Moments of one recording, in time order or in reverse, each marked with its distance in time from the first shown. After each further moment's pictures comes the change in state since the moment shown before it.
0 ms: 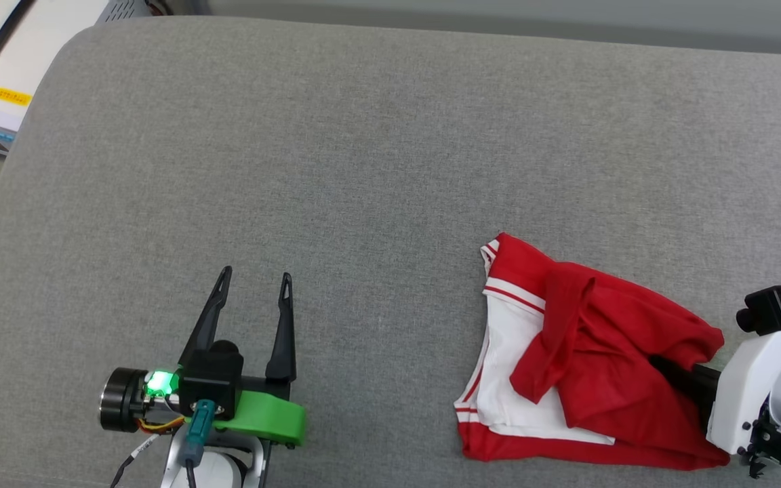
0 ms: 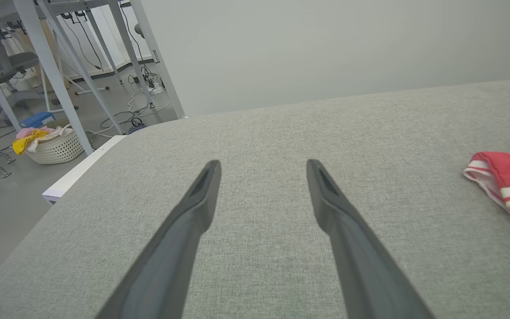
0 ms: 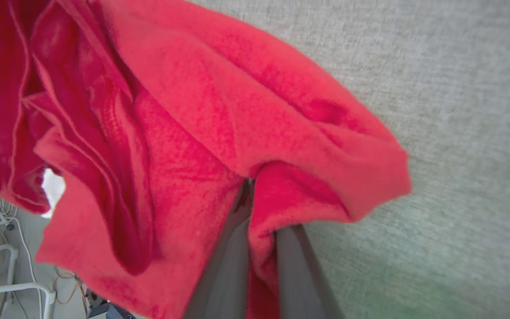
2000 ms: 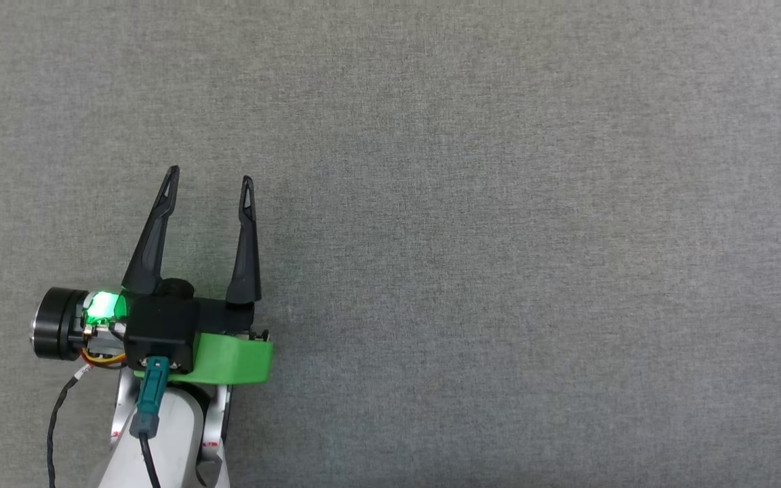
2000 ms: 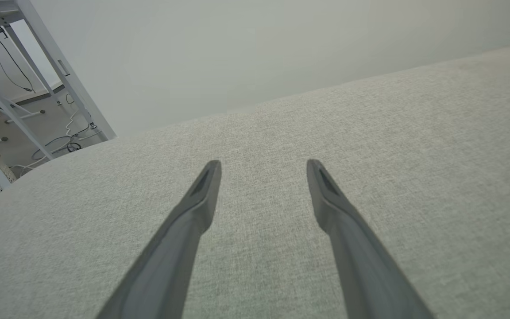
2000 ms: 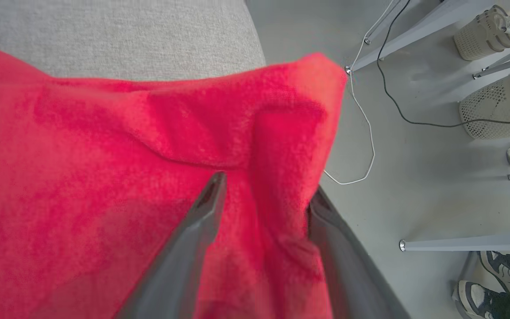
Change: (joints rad) left arm -0.133 0.090 0.011 -0.156 0.026 0.033 0.000; right arm -0.549 -0.291 -0.383 0.581 -0.542 0.001 -0.198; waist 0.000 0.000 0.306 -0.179
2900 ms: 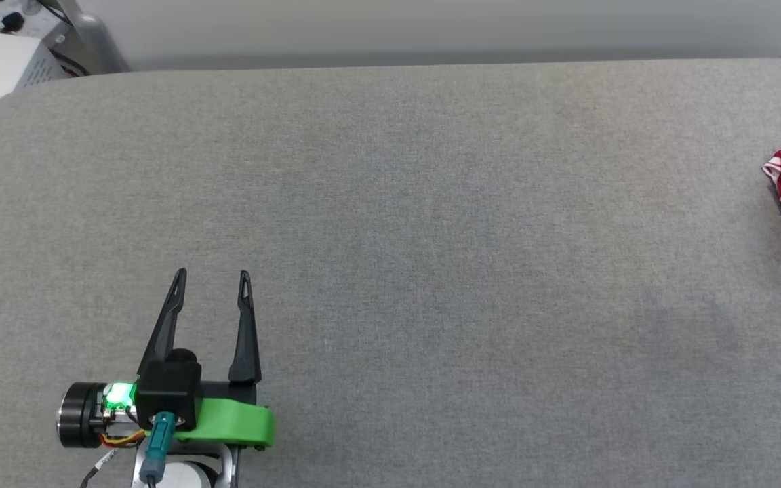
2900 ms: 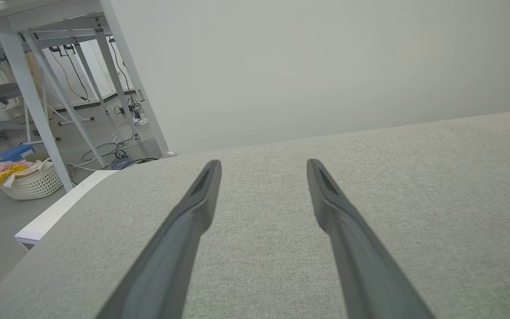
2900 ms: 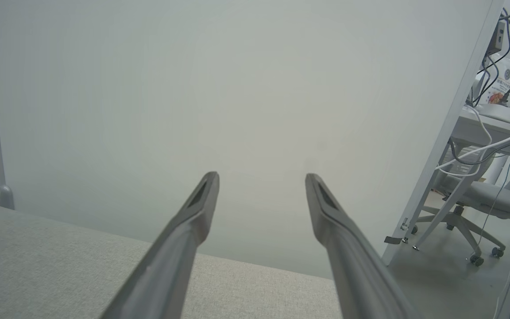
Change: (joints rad) left arm 0.174 -0.041 0.026 0.077 -0.063 0.020 0.000; right arm 0.331 0.515 -0.046 -0.625 -0.267 0.000 -0.591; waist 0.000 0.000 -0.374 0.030
